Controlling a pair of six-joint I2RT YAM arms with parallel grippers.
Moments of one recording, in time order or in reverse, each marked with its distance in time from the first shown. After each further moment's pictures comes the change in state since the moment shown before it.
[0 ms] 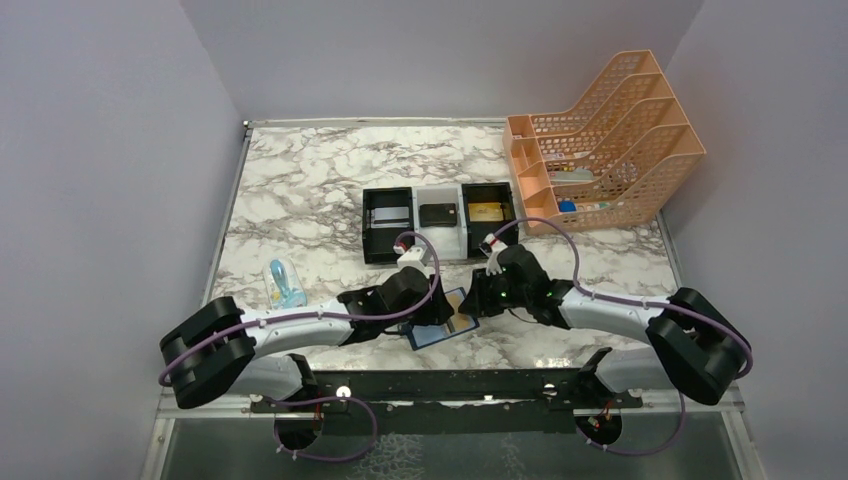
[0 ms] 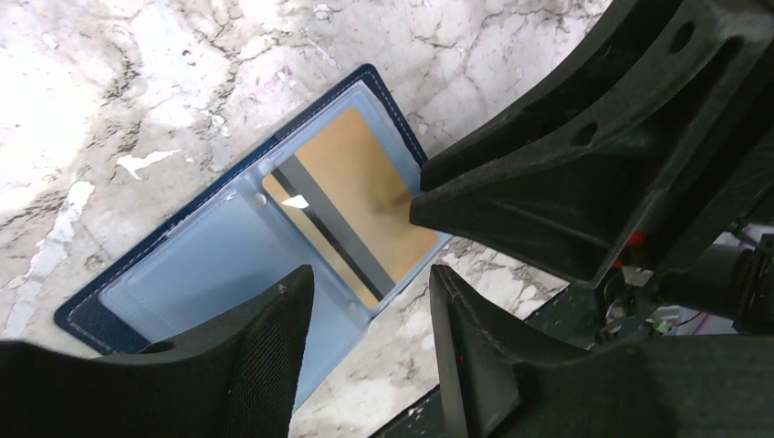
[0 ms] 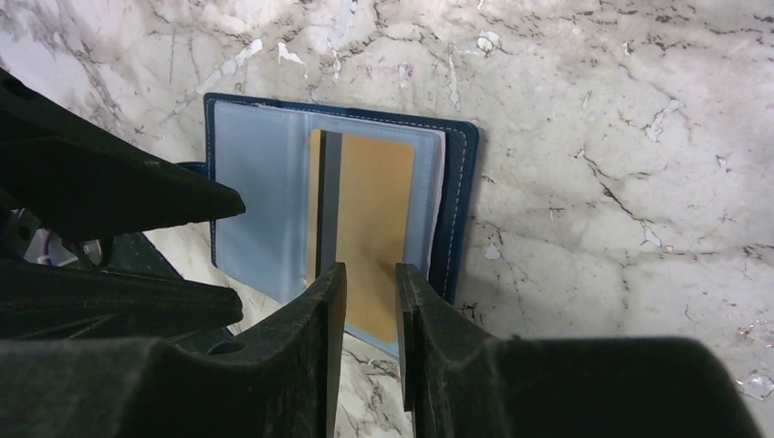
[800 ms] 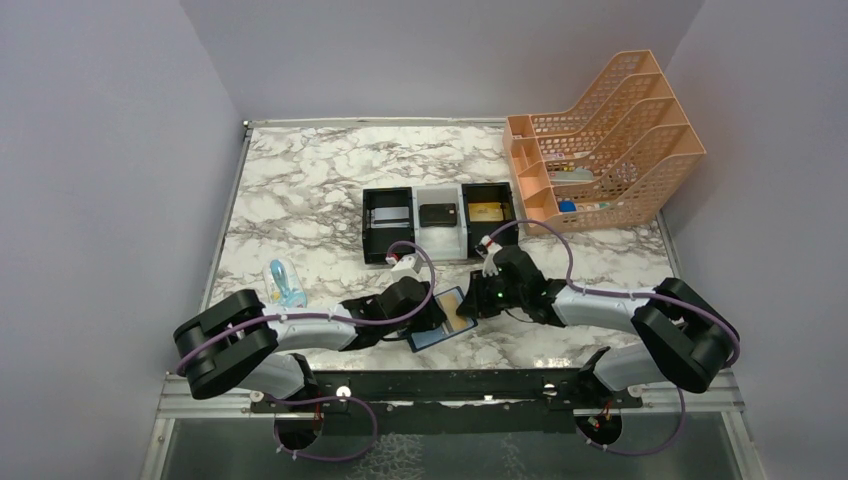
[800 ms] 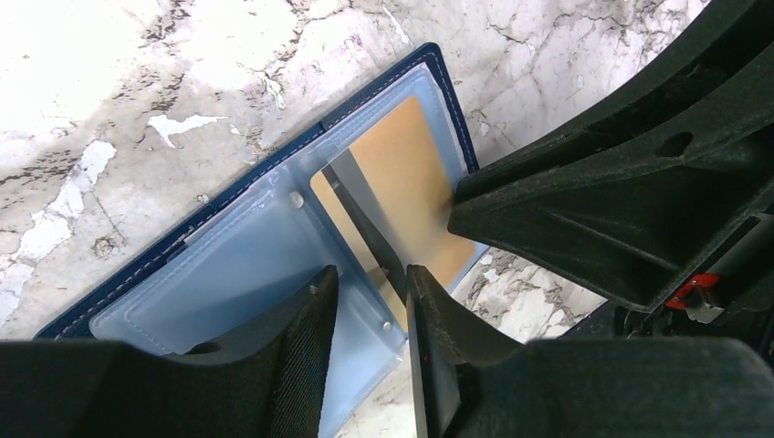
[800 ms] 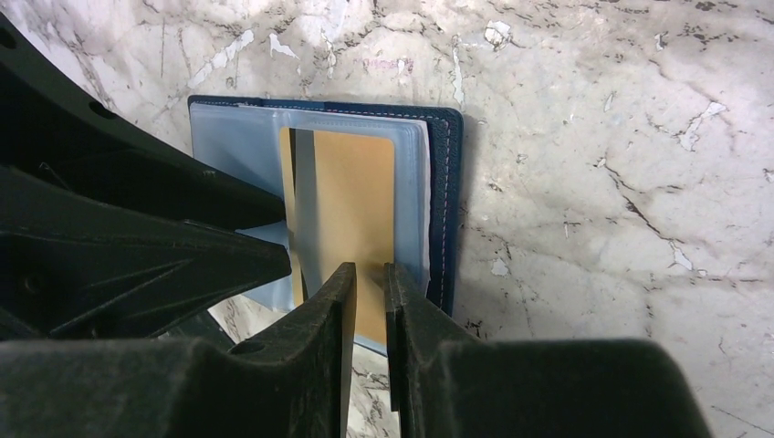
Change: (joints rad) left arm 0.000 0.095 -0.101 0.172 -0.027 -0.122; right arm -0.001 0.083 0.005 0.042 -0.026 0.002
